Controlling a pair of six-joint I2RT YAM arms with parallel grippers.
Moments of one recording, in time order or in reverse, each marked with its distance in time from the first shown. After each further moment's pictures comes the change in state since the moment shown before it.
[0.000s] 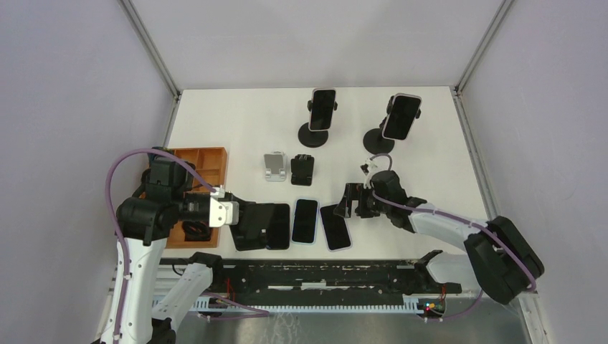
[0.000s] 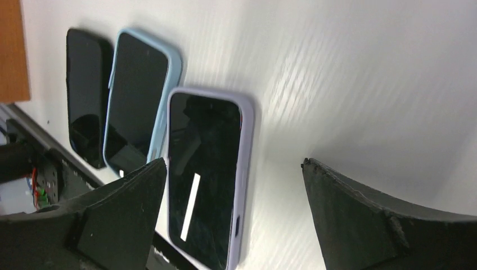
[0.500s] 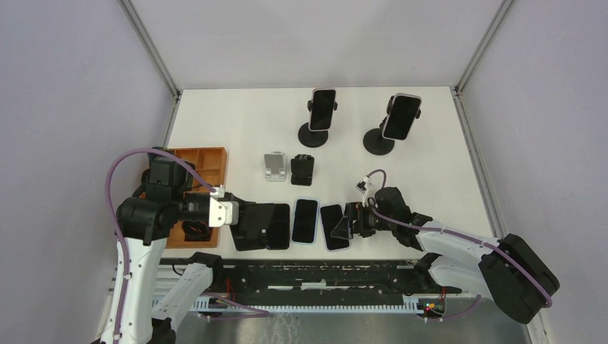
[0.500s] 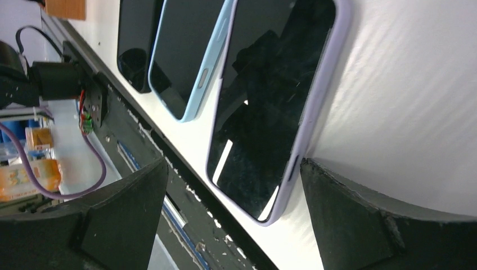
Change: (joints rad) left arm 0.000 0.002 0.000 -0.001 0.010 0.000; right arm 0.085 -0.198 -0.206 0.089 -0.204 0.077
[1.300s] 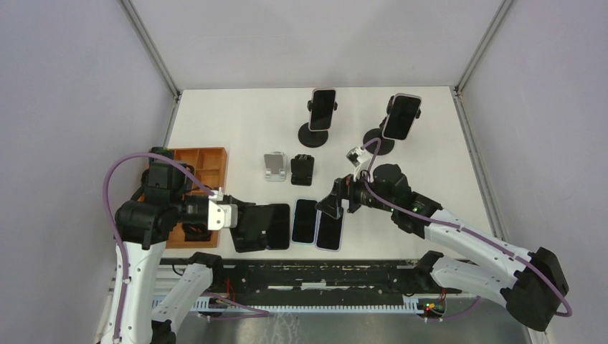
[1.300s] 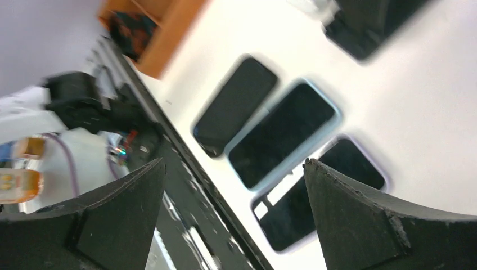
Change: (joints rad) left arm 0.000 -0.018 0.000 0.001 0.004 -0.002; right arm 0.117 -0.097 0.343 -0.205 0.164 -0.145
